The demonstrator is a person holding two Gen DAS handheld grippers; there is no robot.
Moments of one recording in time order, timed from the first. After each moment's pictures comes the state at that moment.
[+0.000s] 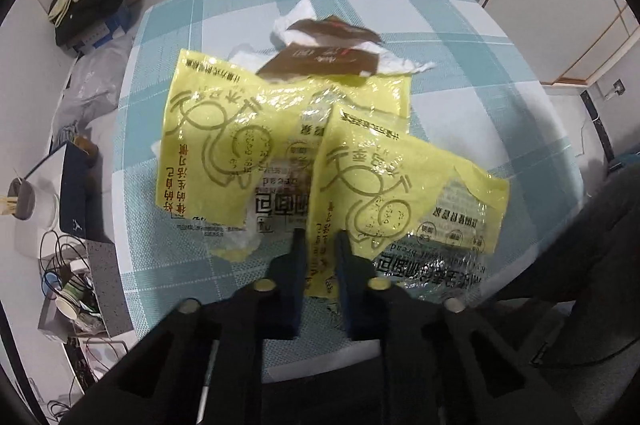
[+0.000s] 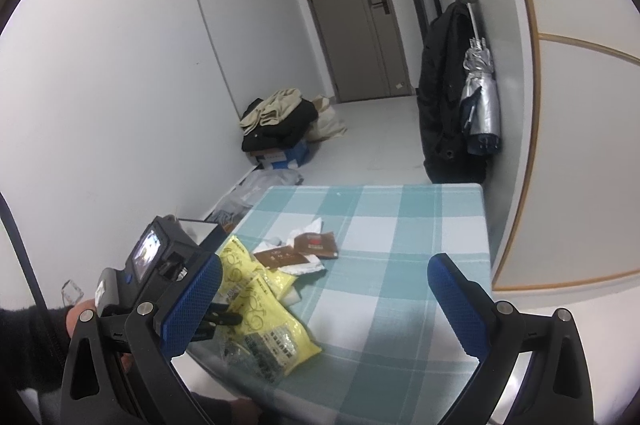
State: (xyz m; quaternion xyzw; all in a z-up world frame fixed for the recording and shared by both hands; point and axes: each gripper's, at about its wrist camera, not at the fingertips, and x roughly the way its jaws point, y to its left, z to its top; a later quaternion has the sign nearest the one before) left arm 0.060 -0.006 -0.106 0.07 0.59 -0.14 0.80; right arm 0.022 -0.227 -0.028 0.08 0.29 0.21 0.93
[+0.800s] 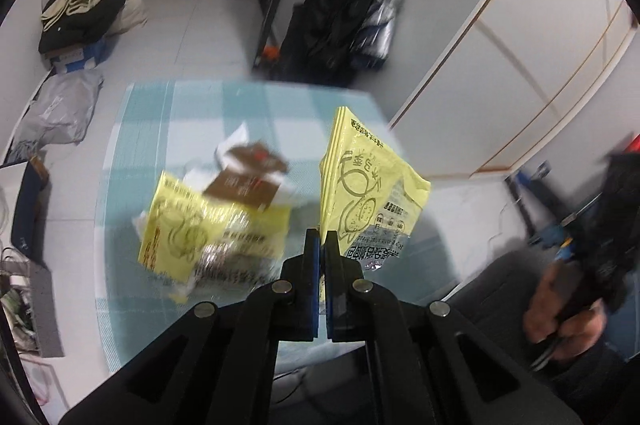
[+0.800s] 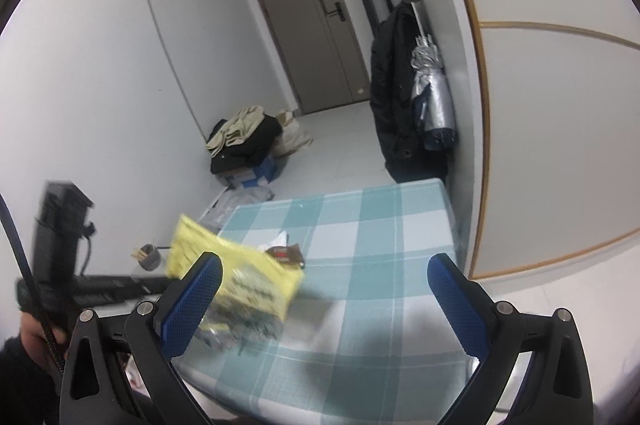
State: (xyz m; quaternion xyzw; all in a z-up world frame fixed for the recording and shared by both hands) left arm 0.051 -0.014 -0.012 -0.10 0.46 -0.23 0.85; right arm 0.021 -0.255 -0.029 0.13 0.29 0.14 0.94
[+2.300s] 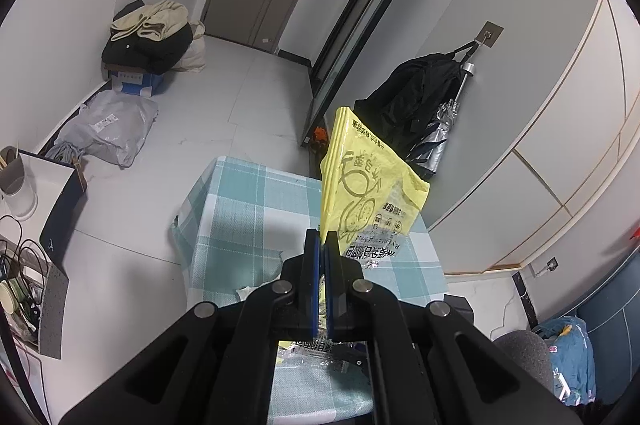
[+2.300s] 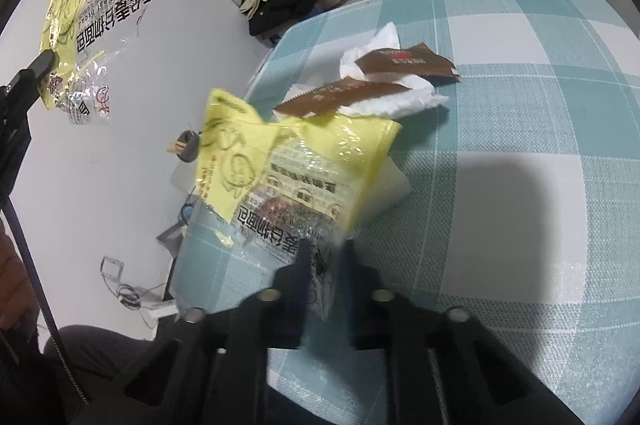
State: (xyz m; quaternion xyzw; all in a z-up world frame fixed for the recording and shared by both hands) left arm 0.068 0.087 0.006 -0.18 0.36 -0.15 0.90; right arm 0.086 -0.103 -0.178 0.14 0.52 0.27 0.80
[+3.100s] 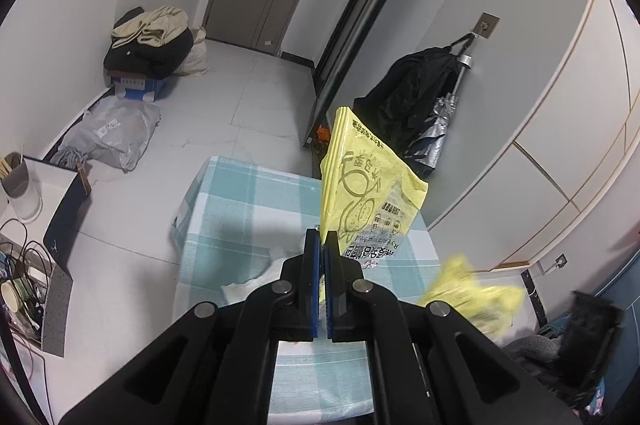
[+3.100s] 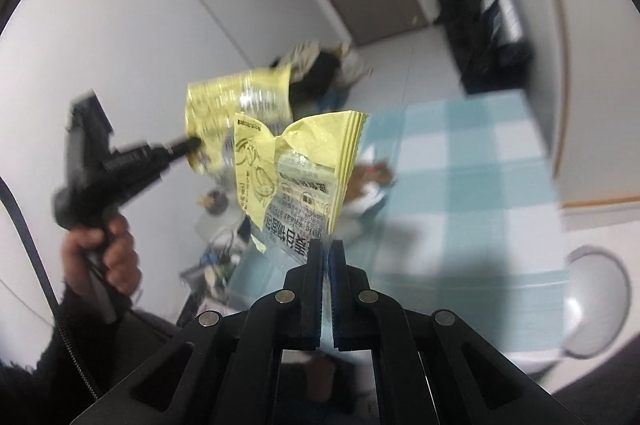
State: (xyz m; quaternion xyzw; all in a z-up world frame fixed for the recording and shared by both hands) left arm 0.062 0.059 0.016 -0.16 0.36 -0.14 0.91; right arm -0.003 -0.216 -0.051 0.16 0.37 0.26 0.87
